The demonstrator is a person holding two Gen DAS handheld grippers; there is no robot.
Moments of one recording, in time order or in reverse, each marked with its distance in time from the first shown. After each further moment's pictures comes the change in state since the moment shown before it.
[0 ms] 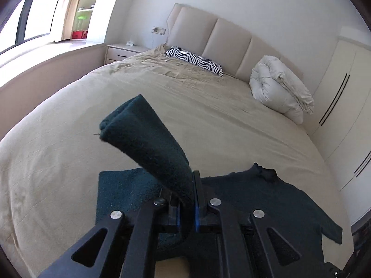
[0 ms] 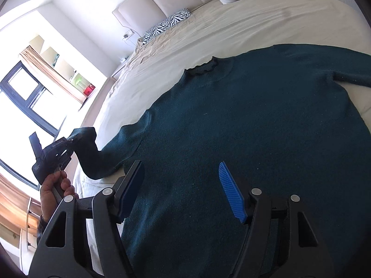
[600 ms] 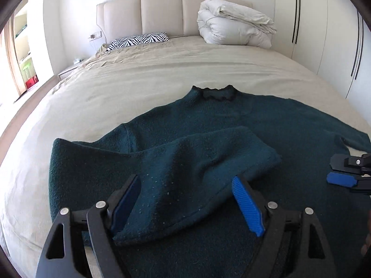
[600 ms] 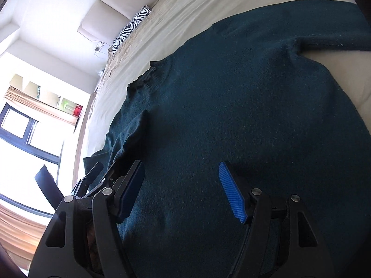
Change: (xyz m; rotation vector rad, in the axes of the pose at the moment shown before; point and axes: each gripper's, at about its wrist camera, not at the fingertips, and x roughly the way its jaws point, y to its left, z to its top) left arm 0.035 -0.101 -0.117 0.323 0.104 0.004; right arm 0.071 -0.108 0.059 0.204 0.116 0.061
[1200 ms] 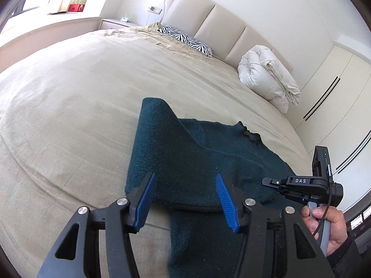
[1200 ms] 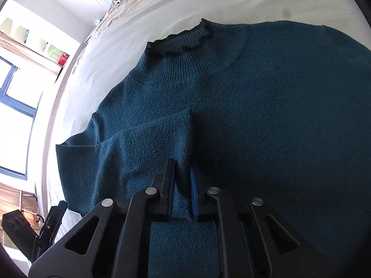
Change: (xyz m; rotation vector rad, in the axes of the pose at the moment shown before) left arm -0.056 0.135 -0.037 -0.488 -0.070 -0.152; right arm 0.131 0.100 0.044 -0.233 0.192 -0.205
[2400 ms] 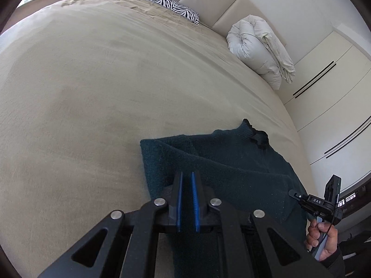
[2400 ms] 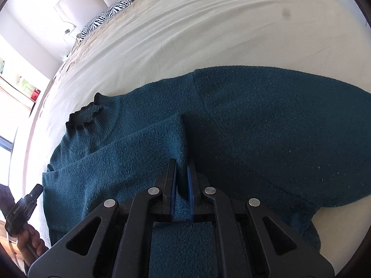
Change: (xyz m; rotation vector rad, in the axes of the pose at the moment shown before) left arm 0.150 0.002 0.071 0.025 0.263 -0.112; right arm -0.066 -0.155 0.028 0.154 -0.183 -0.121
